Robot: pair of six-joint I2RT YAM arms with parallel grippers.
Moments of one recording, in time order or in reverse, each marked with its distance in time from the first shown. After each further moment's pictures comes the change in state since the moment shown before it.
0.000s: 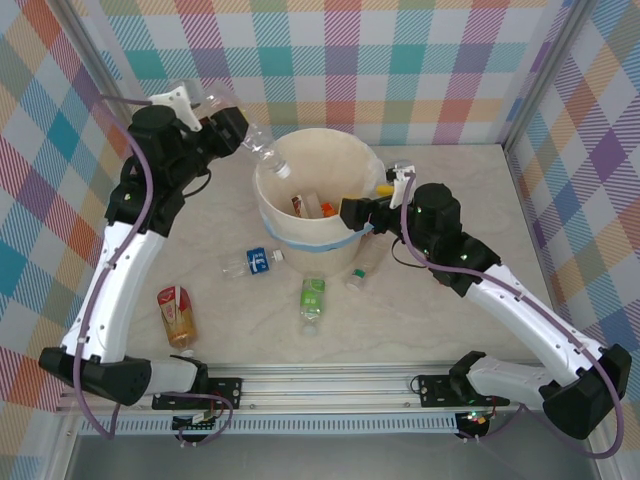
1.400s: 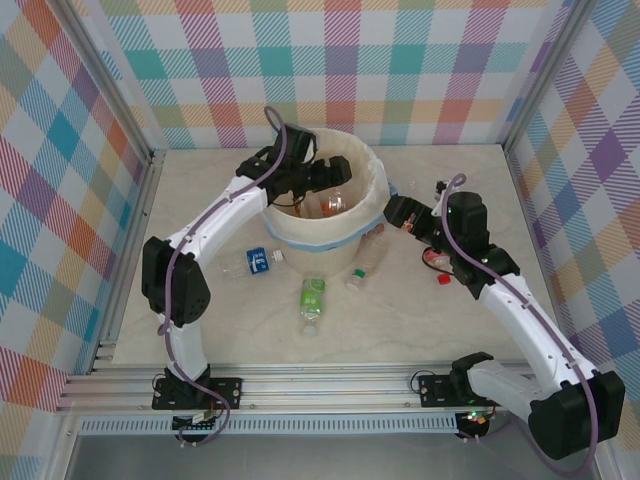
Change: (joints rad) left arm -0.256 0.537 0.125 -0.138 0.062 -0.108; right arm -0.335 -0.080 -0.182 -0.107 -0.155 0.340
